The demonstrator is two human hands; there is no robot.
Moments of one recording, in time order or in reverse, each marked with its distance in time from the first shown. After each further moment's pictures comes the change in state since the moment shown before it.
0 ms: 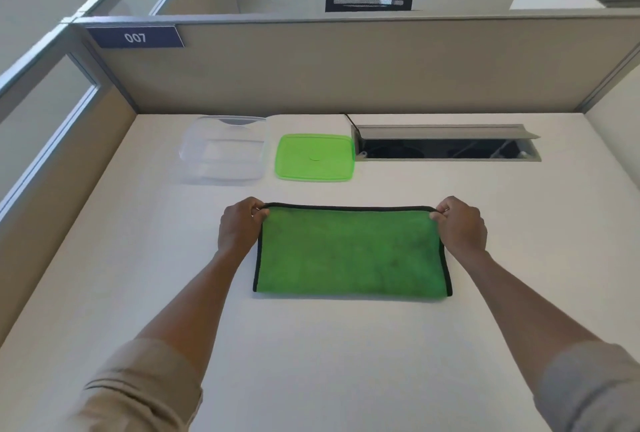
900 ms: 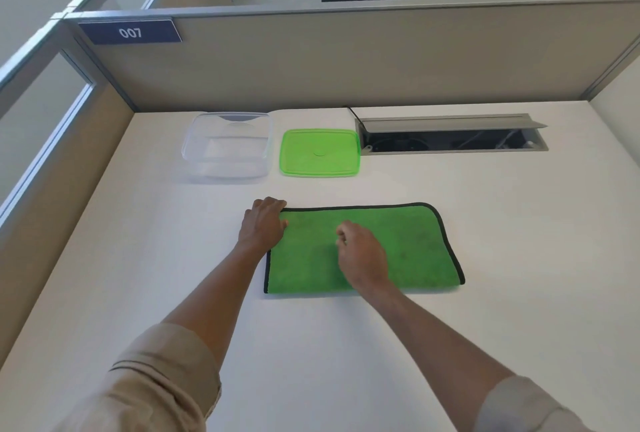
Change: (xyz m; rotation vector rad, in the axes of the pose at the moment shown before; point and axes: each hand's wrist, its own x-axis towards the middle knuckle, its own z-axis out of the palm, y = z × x) left_hand 0.011 0.006 0.018 0.429 -0.264 0.279; right_hand -0.123 -0.130 0.094 0.083 -0.122 -0.366
